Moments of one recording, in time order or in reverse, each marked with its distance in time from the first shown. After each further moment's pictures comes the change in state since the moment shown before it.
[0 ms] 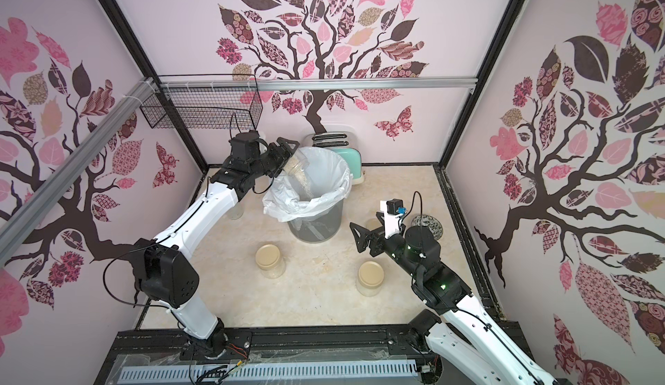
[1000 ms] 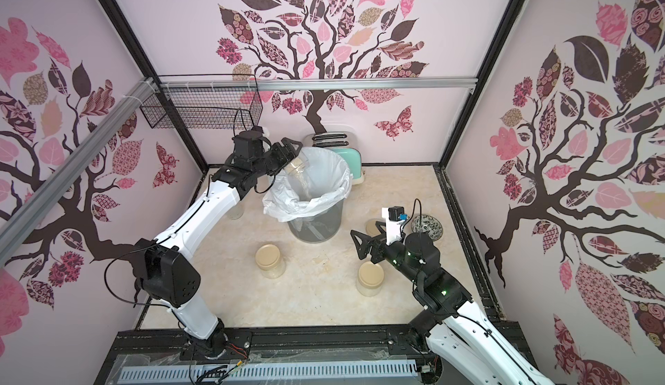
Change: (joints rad) left arm -0.031 0.004 0.048 -0.071 -0.052 0.157; right arm 0.000 -0.061 -0.069 -0.019 -0.032 0.086
